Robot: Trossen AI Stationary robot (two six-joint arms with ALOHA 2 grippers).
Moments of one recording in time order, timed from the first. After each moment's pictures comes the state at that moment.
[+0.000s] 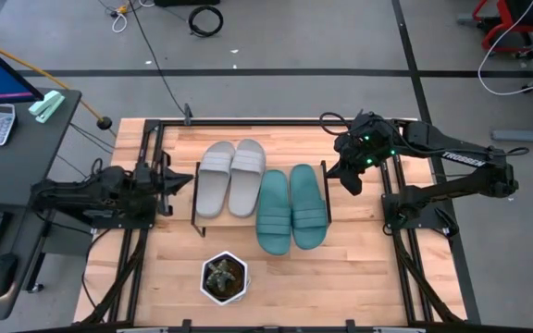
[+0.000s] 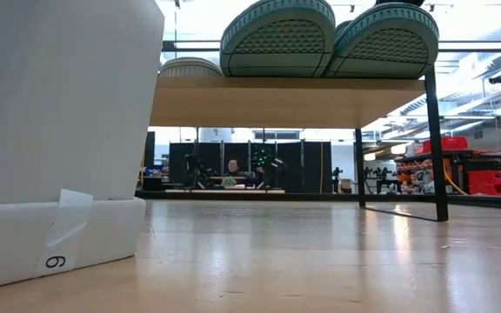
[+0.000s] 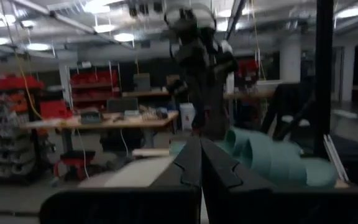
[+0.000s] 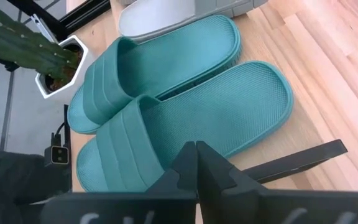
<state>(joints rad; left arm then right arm) -0.03 0.17 0.15 0.28 -0.18 0.09 -0.27 1.11 1.23 -0.93 -0.32 0.29</state>
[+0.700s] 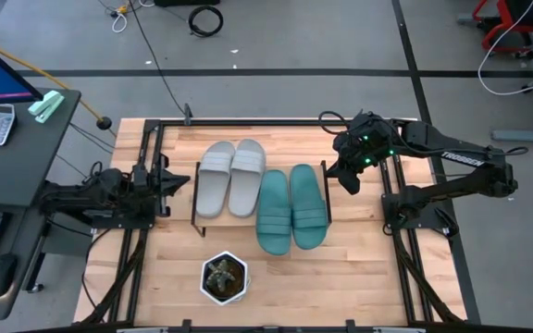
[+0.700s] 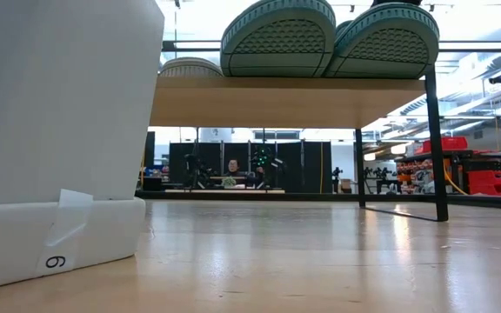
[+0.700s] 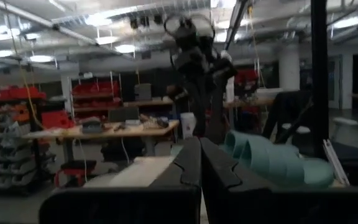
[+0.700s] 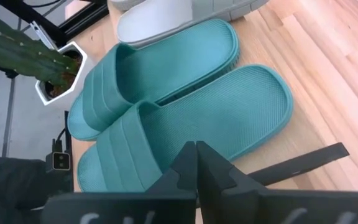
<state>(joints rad) -0.02 0.00 0.10 0.22 -0.18 0.10 -0.27 1.12 1.24 -0.92 -0.31 0.32</state>
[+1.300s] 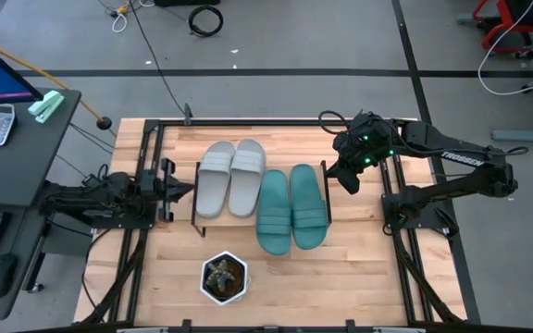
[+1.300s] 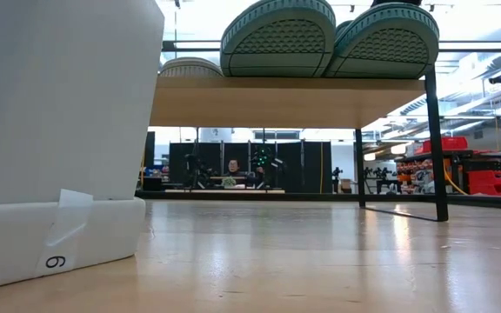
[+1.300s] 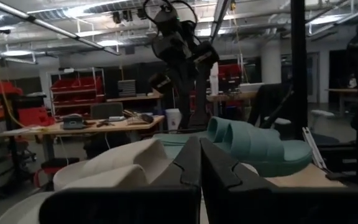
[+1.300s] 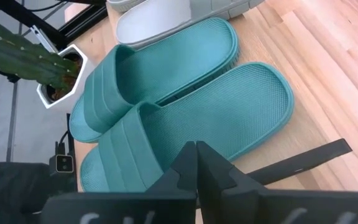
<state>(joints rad) -0.02 0.01 0.01 0.28 -0.11 0.08 -0.27 1.12 1.24 -0.92 -0.31 0.35</state>
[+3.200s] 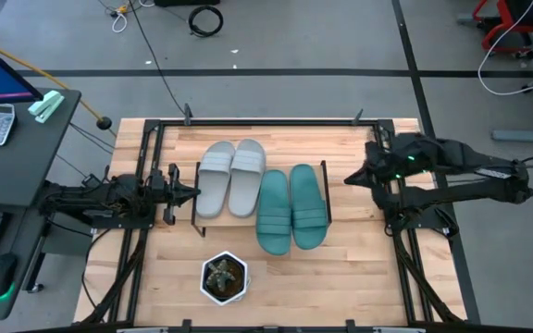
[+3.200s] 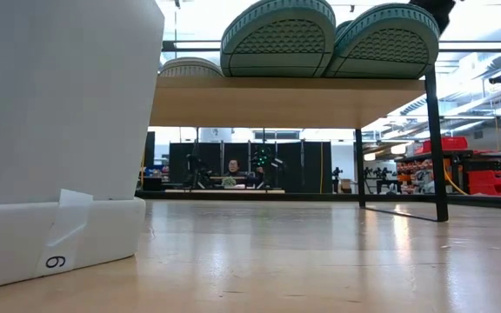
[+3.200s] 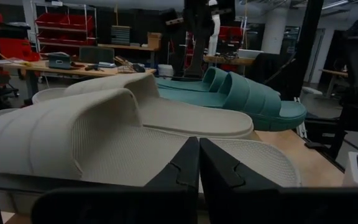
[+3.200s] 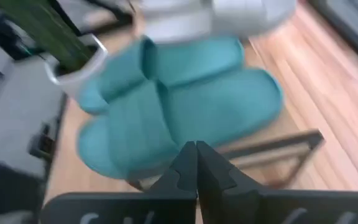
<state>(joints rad) -0.02 0.01 0.01 0.08 -0.11 -0.09 -0.13 0.80 1.04 -0.86 -0.16 0.23</state>
